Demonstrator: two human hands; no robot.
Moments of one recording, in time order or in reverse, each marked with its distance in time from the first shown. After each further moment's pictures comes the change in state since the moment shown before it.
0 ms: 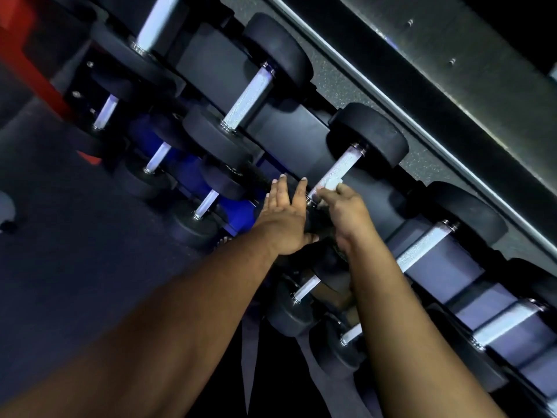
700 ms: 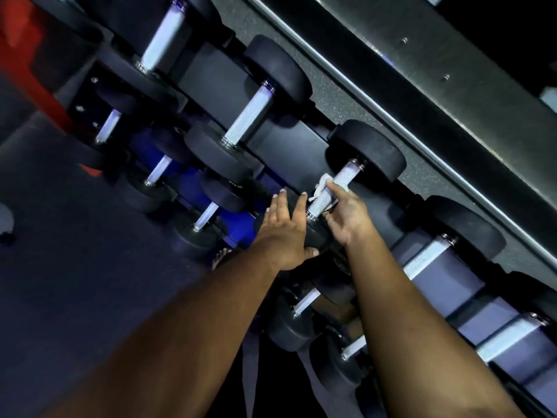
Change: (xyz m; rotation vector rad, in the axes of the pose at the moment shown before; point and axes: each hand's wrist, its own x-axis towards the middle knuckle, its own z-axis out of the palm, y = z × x) left_hand 0.001 -0.001 0.004 0.003 0.010 0.011; right_hand 0.034 -0.016 0.002 0.439 -0.024 0.059
